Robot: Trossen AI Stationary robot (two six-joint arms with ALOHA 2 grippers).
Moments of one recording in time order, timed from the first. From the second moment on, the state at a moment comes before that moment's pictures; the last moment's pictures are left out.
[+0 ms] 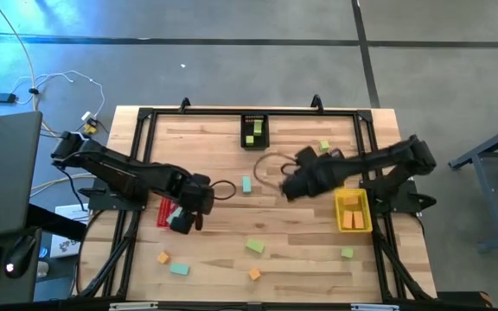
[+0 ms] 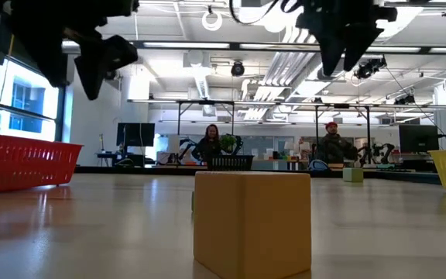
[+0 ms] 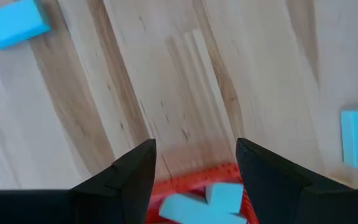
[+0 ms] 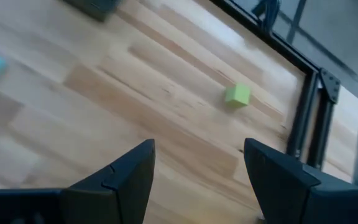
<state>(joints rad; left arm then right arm) -0.15 1.39 1.04 -0.93 0.02 0.04 0.19 1.65 1.50 -1.57 0.61 1.25</state>
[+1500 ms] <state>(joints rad) -0.15 1.21 0.93 -0.90 -0.09 -0.07 -0.75 1.65 1.06 -0.94 0.14 0.49</state>
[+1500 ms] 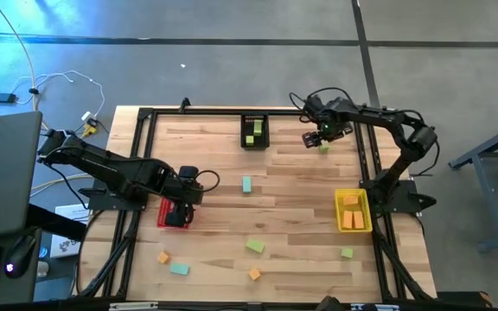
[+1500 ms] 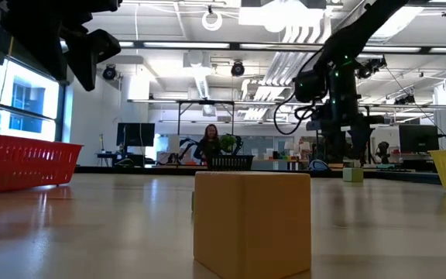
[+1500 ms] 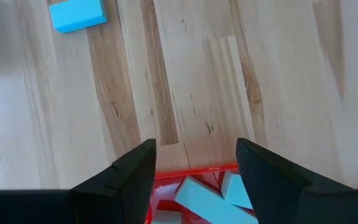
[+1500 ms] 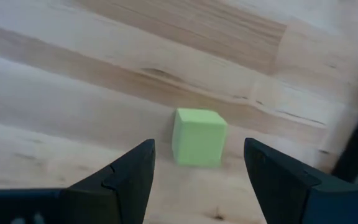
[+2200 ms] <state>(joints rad) -0.15 1.21 0.93 -0.88 -0.09 -0.05 -0.75 1.65 0.89 -0.70 0.16 0.52</state>
